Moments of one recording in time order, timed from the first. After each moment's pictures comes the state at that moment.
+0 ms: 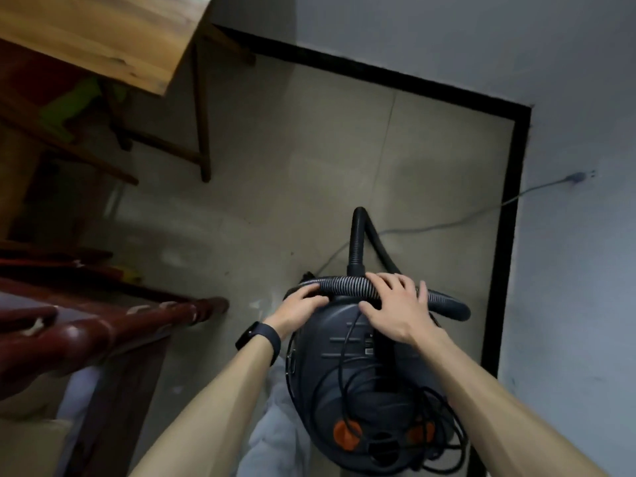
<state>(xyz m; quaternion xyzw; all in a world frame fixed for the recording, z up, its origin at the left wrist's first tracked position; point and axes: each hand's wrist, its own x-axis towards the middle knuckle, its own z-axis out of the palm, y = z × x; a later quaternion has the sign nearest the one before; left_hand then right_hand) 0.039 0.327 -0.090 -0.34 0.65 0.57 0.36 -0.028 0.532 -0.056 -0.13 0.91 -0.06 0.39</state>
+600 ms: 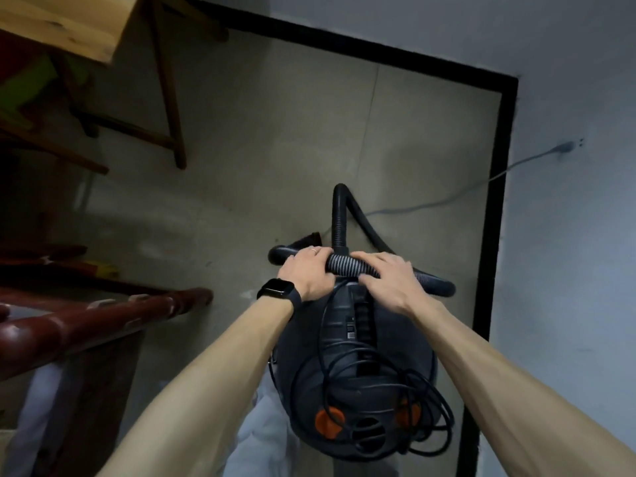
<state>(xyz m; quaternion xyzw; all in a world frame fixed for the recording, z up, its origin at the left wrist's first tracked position) -0.012 0.368 -0.104 -0.04 0.90 0.25 0.34 -0.049 0.561 -0.082 -0.09 0.89 -0.17 0.41</state>
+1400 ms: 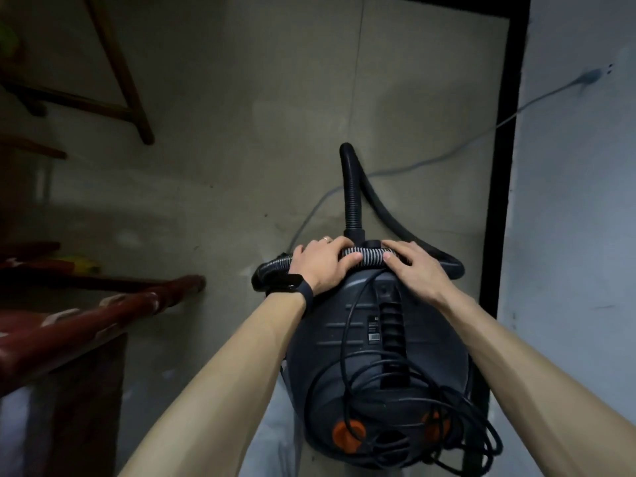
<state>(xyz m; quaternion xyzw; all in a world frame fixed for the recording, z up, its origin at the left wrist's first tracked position) -0.008 0.404 -0.161 -0.04 0.87 0.30 0.38 -0.033 0.615 -0.134 0.05 0.87 -0.26 0.41</state>
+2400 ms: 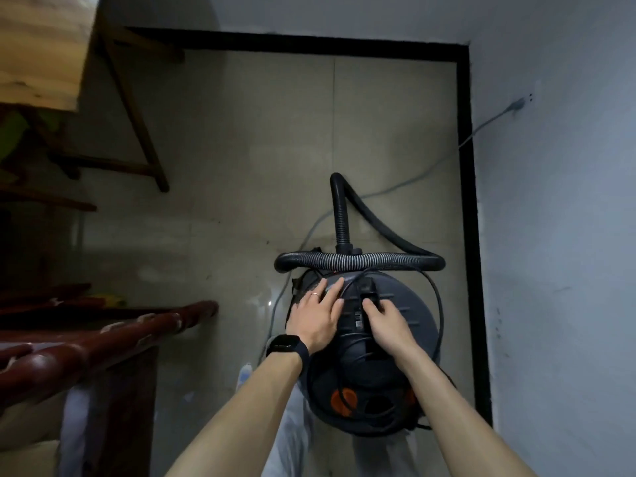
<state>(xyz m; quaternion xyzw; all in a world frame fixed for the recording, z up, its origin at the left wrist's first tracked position) 0.085 0.425 -0.089 -0.05 0.87 0.29 0.40 0.072 0.586 -0.044 0.32 0.76 -0.39 0.40</state>
